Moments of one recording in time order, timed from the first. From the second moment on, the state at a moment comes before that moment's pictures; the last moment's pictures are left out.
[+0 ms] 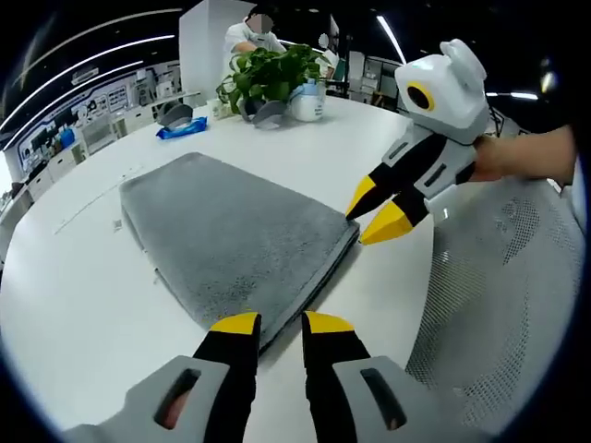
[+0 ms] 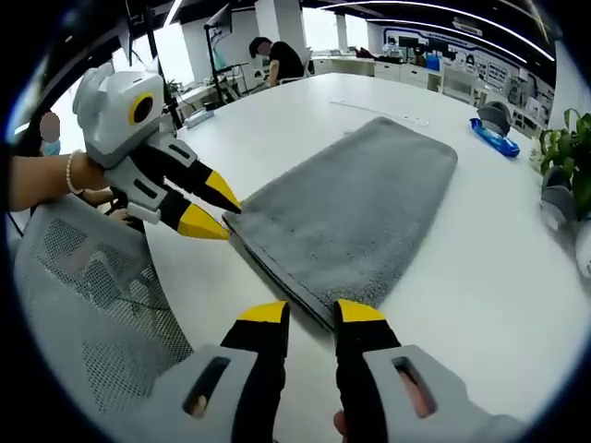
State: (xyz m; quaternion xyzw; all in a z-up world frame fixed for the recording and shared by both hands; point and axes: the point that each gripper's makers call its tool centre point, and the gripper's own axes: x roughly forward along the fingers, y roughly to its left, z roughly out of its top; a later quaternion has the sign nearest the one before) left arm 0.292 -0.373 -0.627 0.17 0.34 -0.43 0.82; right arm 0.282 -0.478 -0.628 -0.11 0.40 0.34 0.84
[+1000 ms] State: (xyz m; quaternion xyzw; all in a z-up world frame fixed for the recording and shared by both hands) left arm 0.300 -0.365 -0.656 0.29 0.33 -0.42 0.80; right arm 0.282 -0.486 -0.661 -0.28 0.39 0.33 0.81
